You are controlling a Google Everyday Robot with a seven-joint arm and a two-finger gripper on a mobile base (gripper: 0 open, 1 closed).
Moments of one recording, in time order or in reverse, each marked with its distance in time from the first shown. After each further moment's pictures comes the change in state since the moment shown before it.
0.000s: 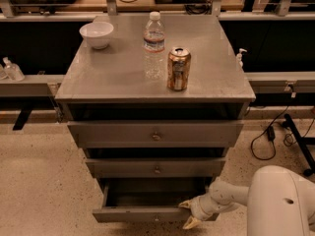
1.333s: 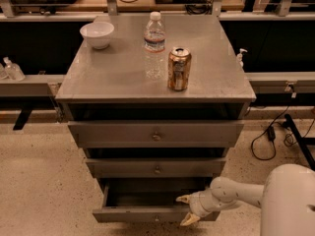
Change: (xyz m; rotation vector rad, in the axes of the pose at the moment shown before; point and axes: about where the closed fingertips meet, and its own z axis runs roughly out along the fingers) arm -0.040 -0.004 -0.033 0.038 -0.040 -0.003
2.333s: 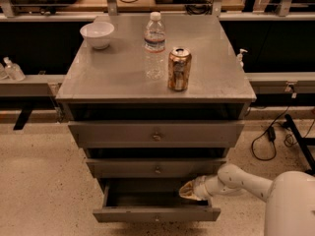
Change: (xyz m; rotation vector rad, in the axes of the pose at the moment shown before) arm 0.000 -0.067 -0.030 0.098 -0.106 0.089
